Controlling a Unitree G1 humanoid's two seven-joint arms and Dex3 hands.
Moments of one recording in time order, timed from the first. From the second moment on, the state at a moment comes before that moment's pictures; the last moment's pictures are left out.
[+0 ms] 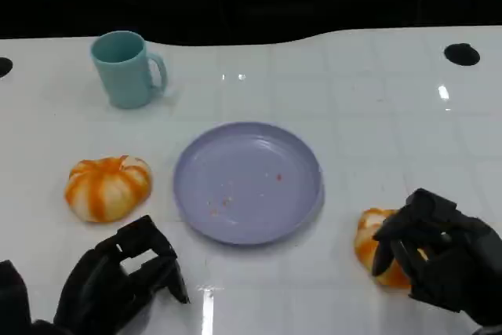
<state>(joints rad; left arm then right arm) -0.06 0.02 0.16 0.54 -0.43 -0.22 -0.76 -0.01 -0.02 -0.08 0.39 0.35 -0.68 0.70</state>
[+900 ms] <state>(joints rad) -0.06 0.02 0.16 0.57 -0.43 -0.24 -0.77 0.03 -0.26 -0.11 0.19 -0.39 -0.89 0.27</state>
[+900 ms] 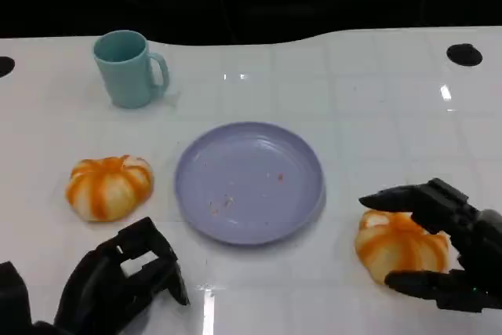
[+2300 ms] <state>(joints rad) -0.06 0.02 0.16 0.54 -0.43 -0.21 -0.77 -0.04 -0.48 0.21 0.05 -0.96 -0.37 0.01</state>
